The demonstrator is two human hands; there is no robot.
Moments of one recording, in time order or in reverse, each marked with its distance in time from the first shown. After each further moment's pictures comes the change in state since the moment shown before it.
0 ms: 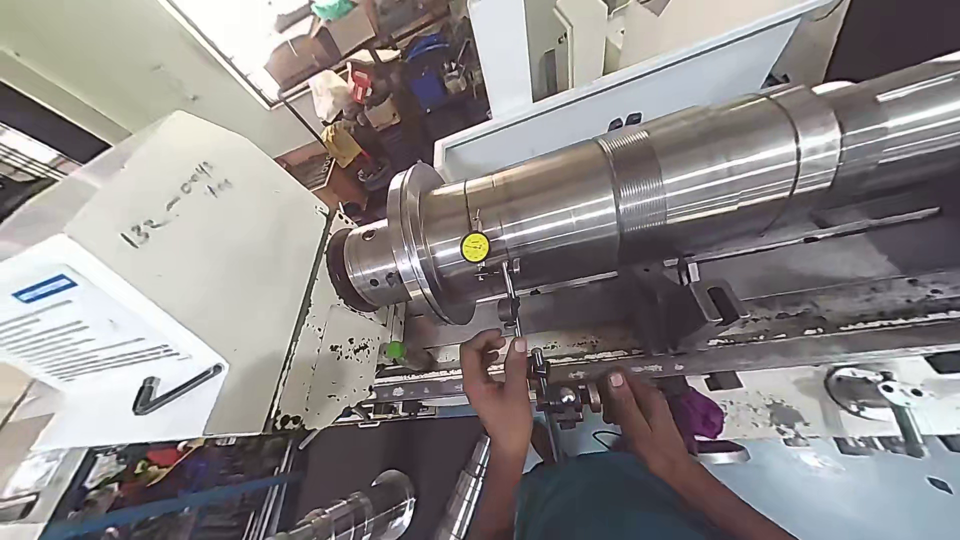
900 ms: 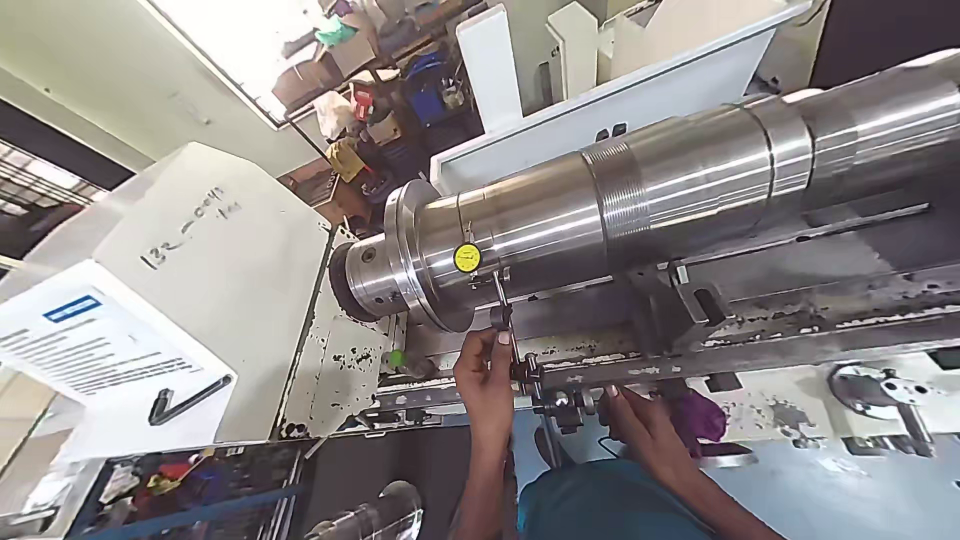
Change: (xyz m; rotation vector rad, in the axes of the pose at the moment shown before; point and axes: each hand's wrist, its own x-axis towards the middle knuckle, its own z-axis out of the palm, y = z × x) left_hand 0.022 0.011 -0.005 -0.091 -0.182 -0.069; right_hand -0.016 0.016 -0.011 0.019 -0.079 0.194
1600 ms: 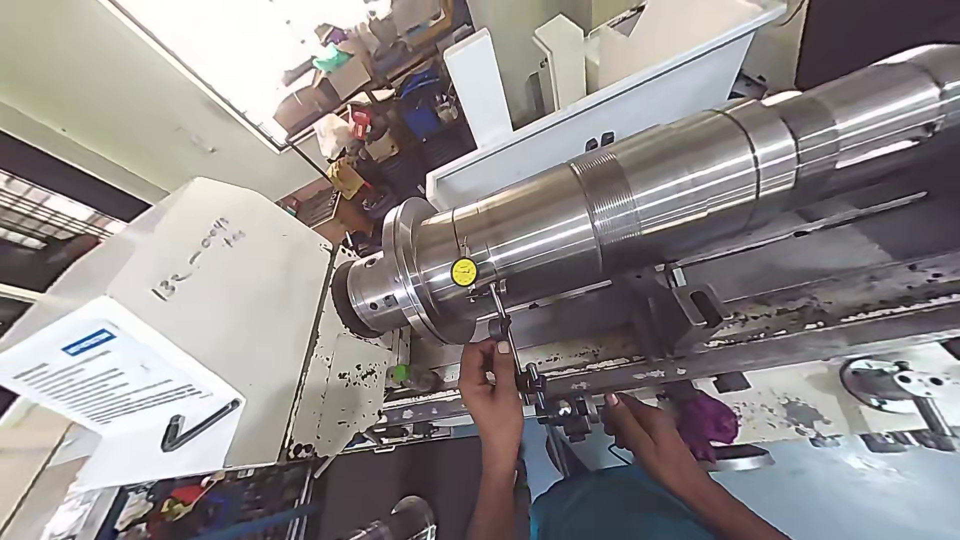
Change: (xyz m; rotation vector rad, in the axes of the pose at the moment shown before) left_hand 0.001 -0.003 0.007 0.128 0.062 0.133; right_hand 0.001 0.004 0.002 -0.033 -0.009 0.014
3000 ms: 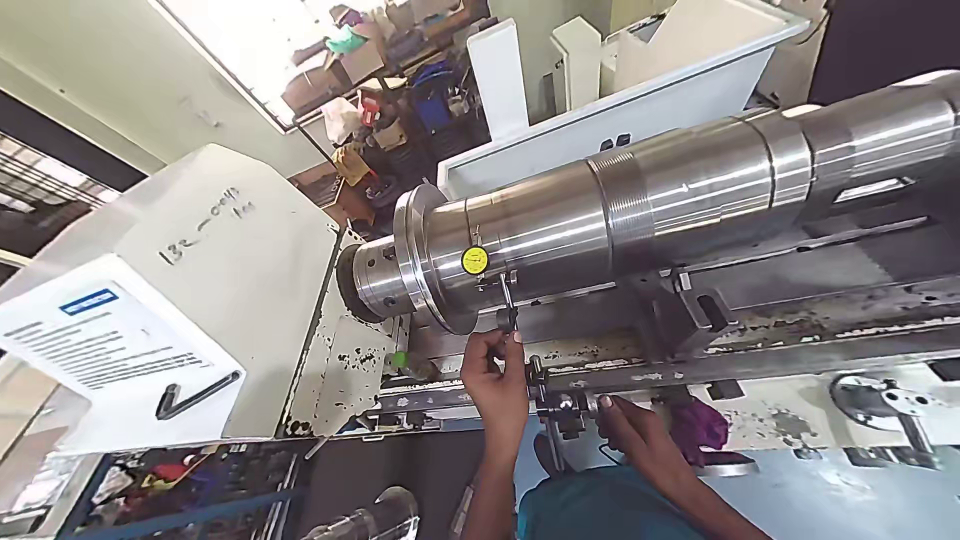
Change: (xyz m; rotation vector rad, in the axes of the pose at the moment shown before) left_hand -0.001 -0.004 0.005 -0.011 0.072 0.059; right_hand -0.004 -0.002 0.003 -0.011 -0.039 0.052
